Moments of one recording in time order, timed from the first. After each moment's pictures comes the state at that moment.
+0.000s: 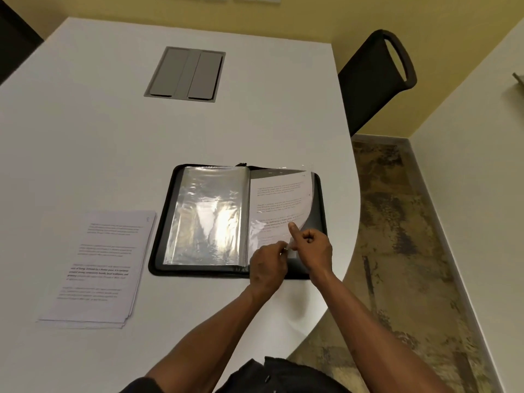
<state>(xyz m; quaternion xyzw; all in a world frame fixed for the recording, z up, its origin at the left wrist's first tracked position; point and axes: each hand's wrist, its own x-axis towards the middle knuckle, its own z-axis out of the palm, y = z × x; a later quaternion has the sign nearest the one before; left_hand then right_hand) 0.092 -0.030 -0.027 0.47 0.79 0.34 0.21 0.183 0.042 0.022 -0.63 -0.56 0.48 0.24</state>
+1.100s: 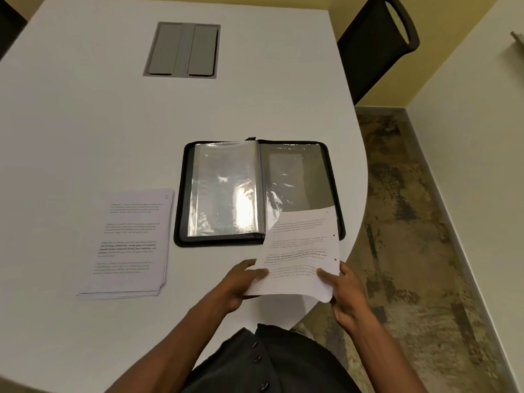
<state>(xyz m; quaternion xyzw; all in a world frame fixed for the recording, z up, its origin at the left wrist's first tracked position) 0.021 -0.184 0.013 0.03 0.63 0.36 0.69 0.240 -0.114 0.054 -0.65 -0.24 0.67 0.26</state>
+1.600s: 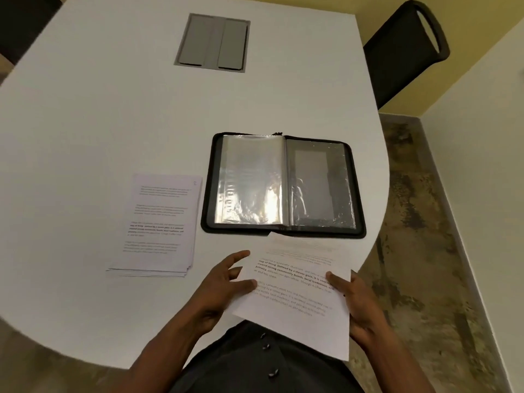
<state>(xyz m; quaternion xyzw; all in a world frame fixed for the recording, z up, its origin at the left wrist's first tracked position) -0.046 -0.284 0.091 0.13 0.62 0.42 0.65 0.207 -0.170 0.082 -0.61 -0.27 0.72 0.20</state>
